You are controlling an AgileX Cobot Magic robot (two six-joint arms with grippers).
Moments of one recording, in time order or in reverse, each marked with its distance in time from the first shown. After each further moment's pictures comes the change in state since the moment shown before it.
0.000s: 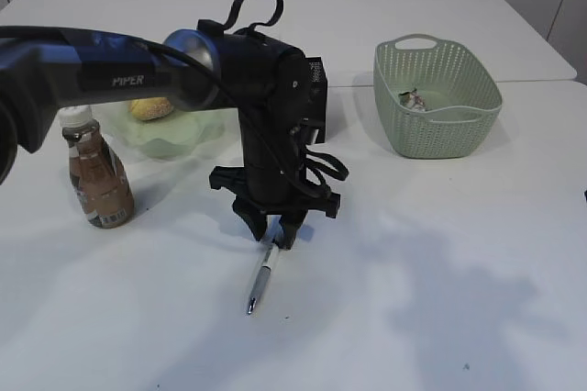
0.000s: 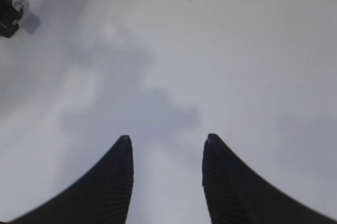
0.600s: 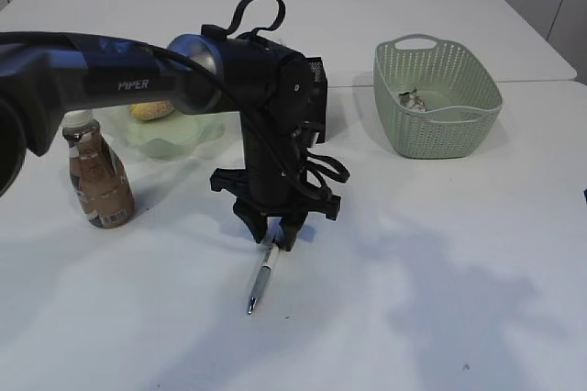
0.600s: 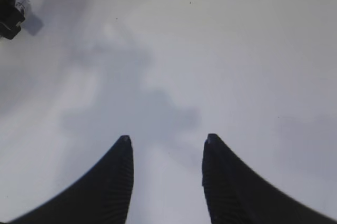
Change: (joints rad) left arm 0.000 0.018 -0.009 -0.004 0.000 0.000; right arm 0.000 0.000 0.000 0.000 -0.004 0.000
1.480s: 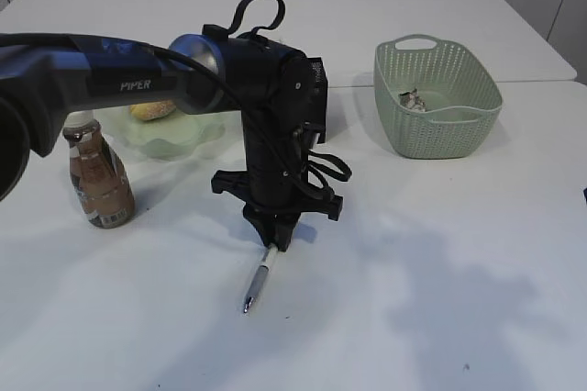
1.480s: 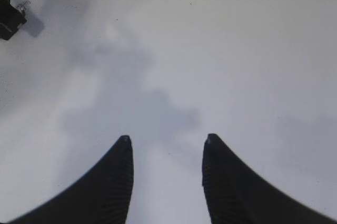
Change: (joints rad) left arm 0.000 0.010 -0.012 -0.030 0.023 0.000; right arm 0.000 0.000 0.000 0.000 -0.002 0.002
